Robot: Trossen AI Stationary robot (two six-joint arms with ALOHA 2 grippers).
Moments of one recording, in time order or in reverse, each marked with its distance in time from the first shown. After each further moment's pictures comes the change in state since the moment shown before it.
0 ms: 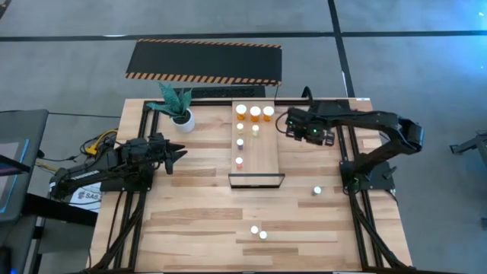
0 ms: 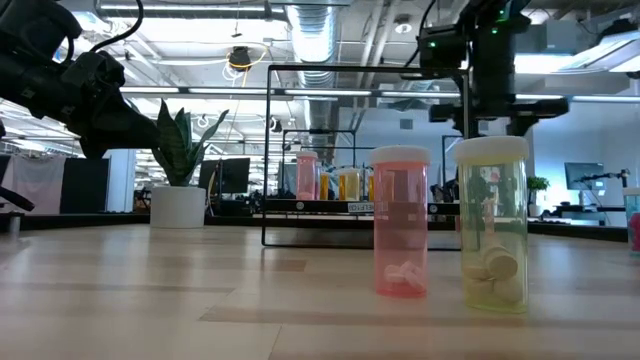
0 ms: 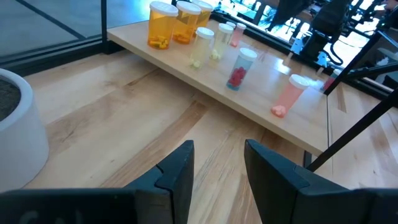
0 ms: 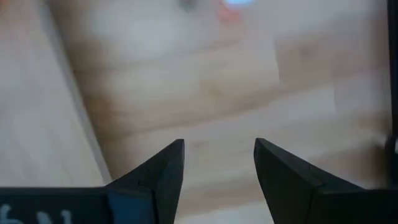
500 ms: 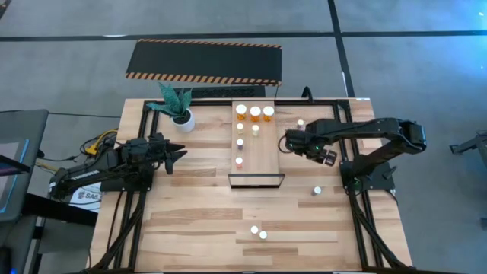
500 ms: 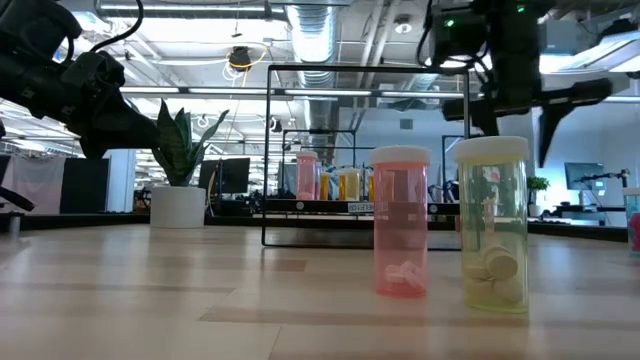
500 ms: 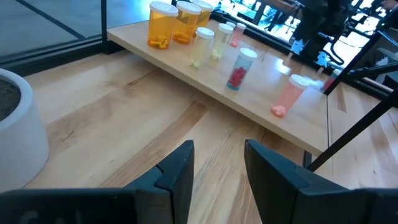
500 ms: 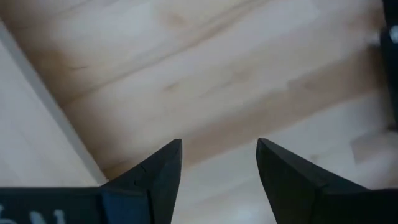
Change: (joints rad) left arm 0.000 0.000 0.000 0.000 0.000 0.000; right arm 0.233 -0.024 -0.052 -0.068 -0.044 0.412
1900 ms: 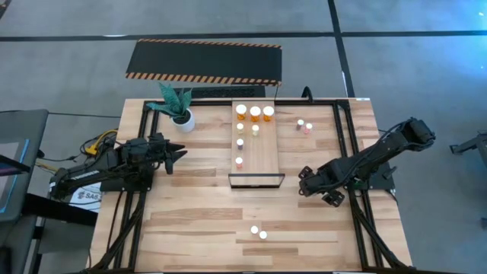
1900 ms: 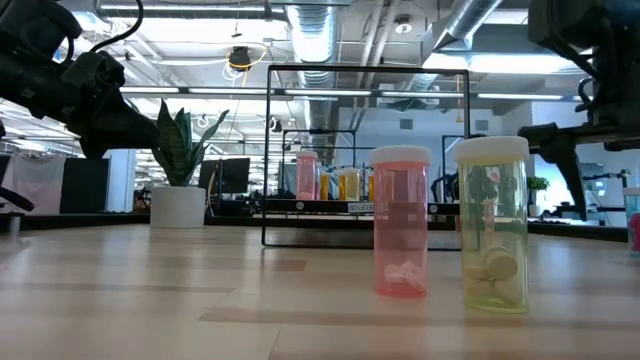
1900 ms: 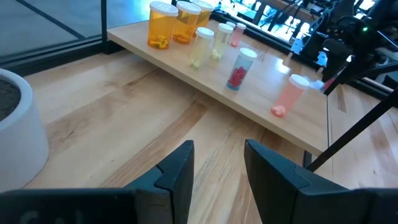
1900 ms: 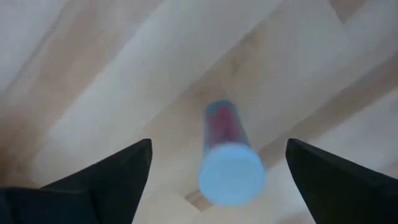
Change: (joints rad) left arm 0.000 0.000 0.000 0.000 0.000 0.000; right arm 0.537 -0.121 -0.369 0.372 -0.098 0.877
